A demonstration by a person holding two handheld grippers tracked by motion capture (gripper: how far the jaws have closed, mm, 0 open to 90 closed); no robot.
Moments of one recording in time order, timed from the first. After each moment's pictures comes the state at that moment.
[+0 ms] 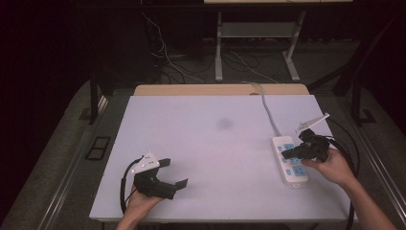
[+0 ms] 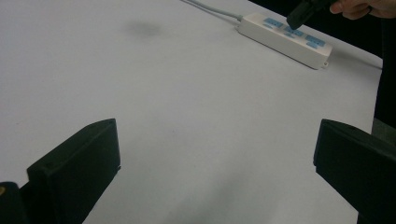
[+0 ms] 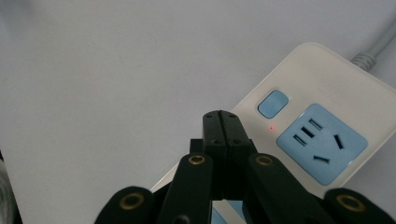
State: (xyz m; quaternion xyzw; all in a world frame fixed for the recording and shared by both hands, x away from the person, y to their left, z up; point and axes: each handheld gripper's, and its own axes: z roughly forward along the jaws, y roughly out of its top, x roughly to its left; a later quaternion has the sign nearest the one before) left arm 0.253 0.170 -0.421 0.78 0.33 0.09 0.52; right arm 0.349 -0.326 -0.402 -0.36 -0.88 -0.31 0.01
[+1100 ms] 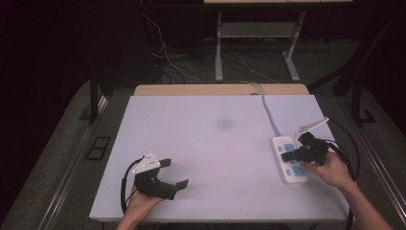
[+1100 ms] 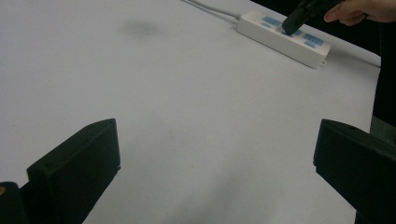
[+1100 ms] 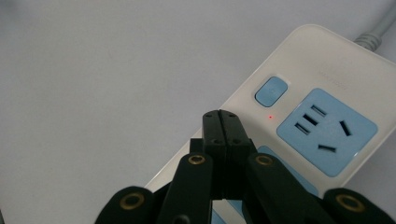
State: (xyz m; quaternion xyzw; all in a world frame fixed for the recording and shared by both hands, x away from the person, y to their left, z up) left arm 0.252 0.167 -0.420 0.78 0.33 0.09 0.52; right arm 0.346 -0.327 -0.414 -0.38 -0.87 -0.31 0.01
